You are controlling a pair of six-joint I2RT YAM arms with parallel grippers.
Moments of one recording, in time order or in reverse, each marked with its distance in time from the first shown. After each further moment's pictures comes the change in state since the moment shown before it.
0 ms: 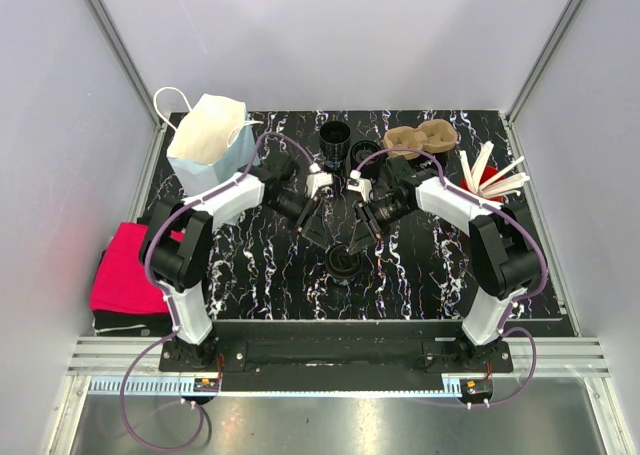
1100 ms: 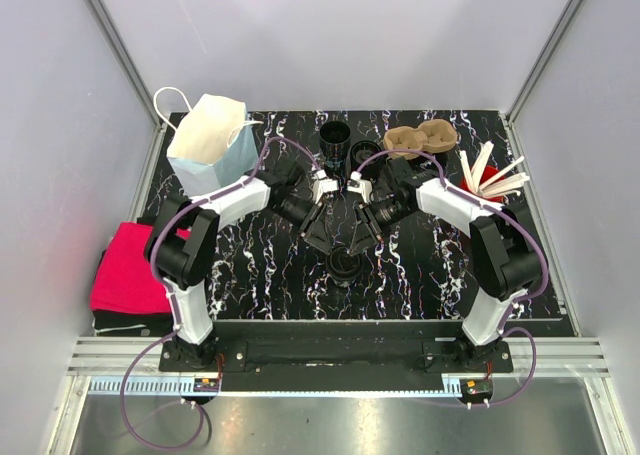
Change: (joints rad) left arm -0.027 0.034 -0.005 0.036 0.047 0.032; right arm 0.000 -0.008 -0.014 0.002 -0.004 0.000
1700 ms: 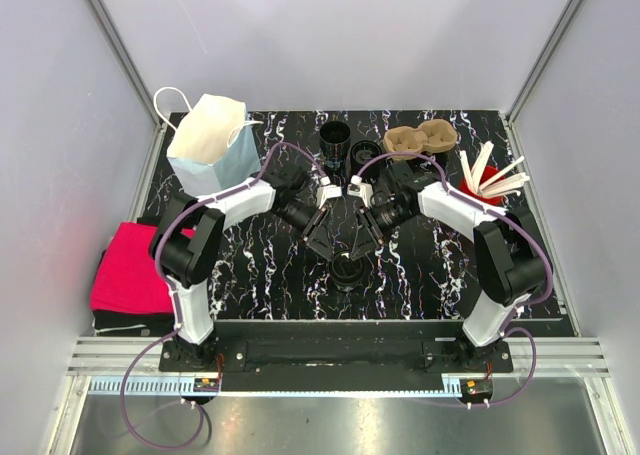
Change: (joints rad) left arm -0.026 0.027 0.000 -0.030 0.023 -0.010; right arm 0.010 -0.037 -0.037 0.000 0.016 -0.018
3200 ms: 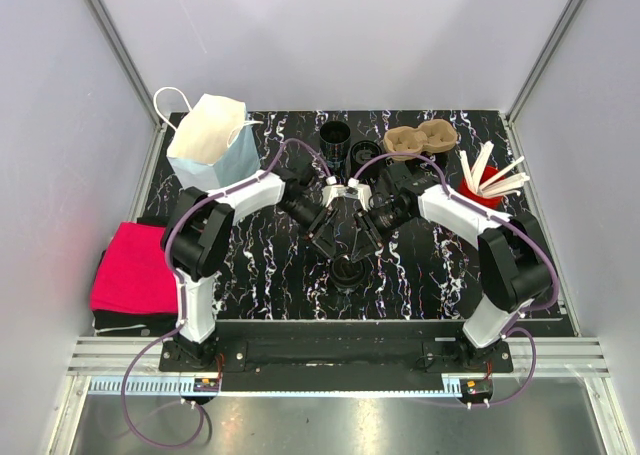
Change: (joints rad) left arm -0.023 0.080 0.134 -0.144 -0.079 0.022; right arm 0.034 -0.043 -0.014 -0.001 0.071 -0.005
